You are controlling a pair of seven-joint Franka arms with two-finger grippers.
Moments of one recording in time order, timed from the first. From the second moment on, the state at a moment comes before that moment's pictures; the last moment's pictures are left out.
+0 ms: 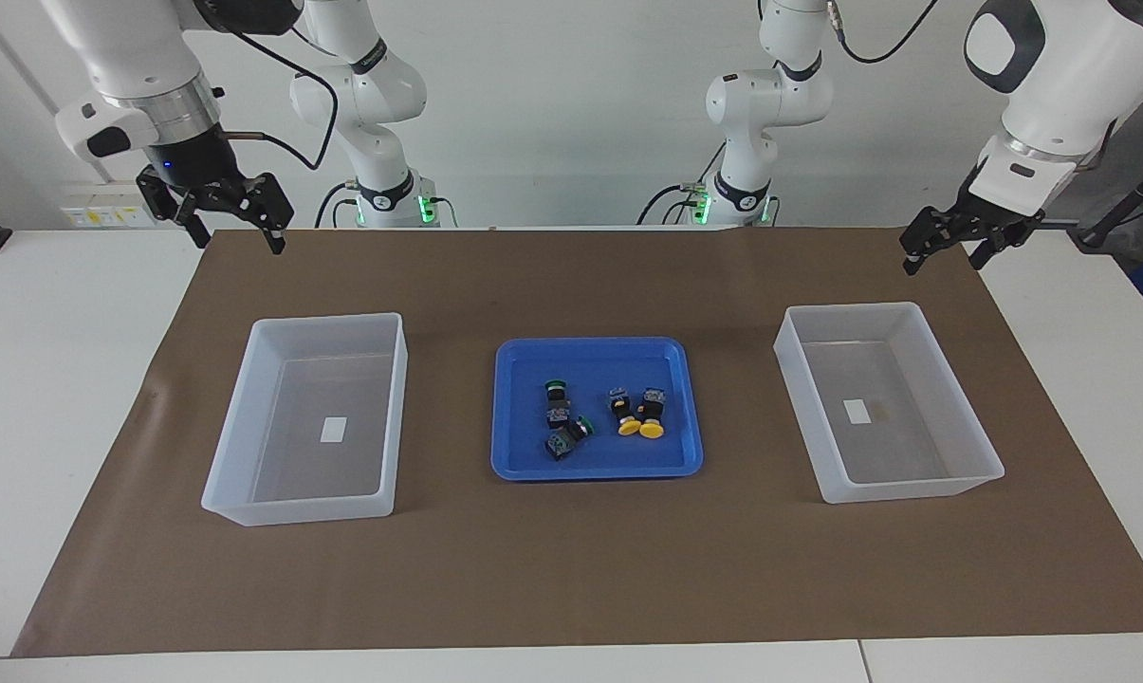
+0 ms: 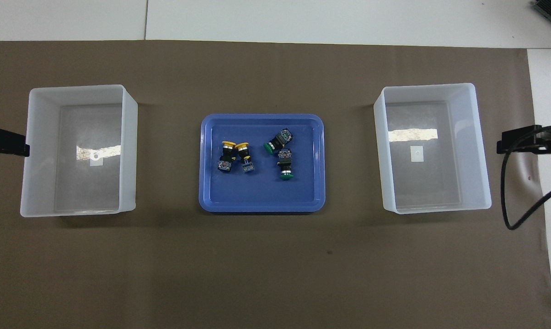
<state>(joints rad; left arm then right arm) 0.01 -0.03 0.04 -1.66 0.03 1.64 0.04 0.10 -0.07 -0.11 -1.62 -0.03 1.61 0.11</state>
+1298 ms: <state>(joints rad) 0.01 -0.03 0.04 -1.66 0.03 1.64 0.04 0.14 -0.08 -0.10 -1.67 -0.03 1.61 0.11</state>
